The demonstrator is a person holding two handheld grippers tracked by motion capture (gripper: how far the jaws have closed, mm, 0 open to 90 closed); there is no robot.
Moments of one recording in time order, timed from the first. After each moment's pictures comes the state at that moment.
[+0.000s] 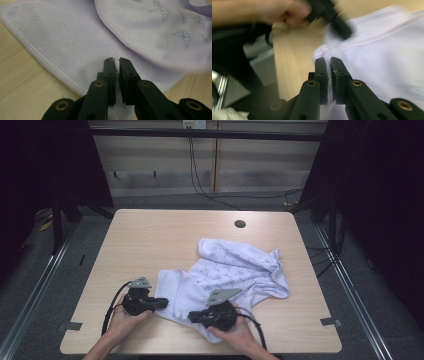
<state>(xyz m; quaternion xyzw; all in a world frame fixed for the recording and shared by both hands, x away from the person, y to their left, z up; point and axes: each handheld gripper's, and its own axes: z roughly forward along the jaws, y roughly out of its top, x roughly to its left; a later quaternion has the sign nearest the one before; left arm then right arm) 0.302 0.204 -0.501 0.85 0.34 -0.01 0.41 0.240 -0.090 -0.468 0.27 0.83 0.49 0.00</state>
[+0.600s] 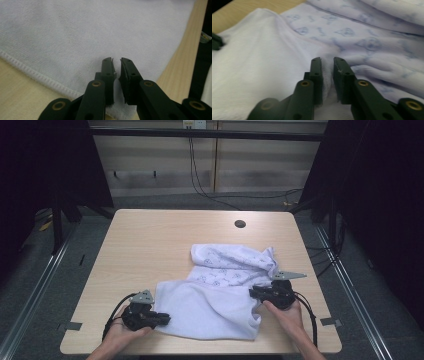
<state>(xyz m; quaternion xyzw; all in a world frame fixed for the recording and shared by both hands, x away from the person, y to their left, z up) 0.266 0.198 -0.495 0.88 0.28 -0.05 0.38 0.278 -0.247 -0.492 0.47 0.76 0.44 0.09</state>
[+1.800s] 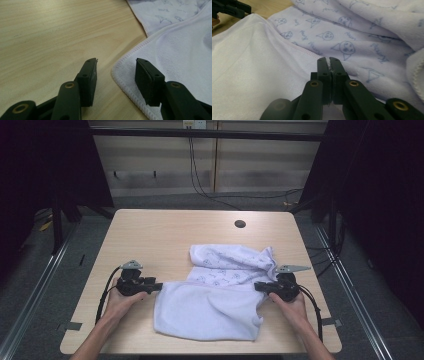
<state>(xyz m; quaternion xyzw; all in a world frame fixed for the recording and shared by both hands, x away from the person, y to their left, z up) 0.360 0.228 -0.504 0.82 0.39 0.03 0.42 0.299 -0.268 -0.494 0.46 0.77 0.44 0.07</state>
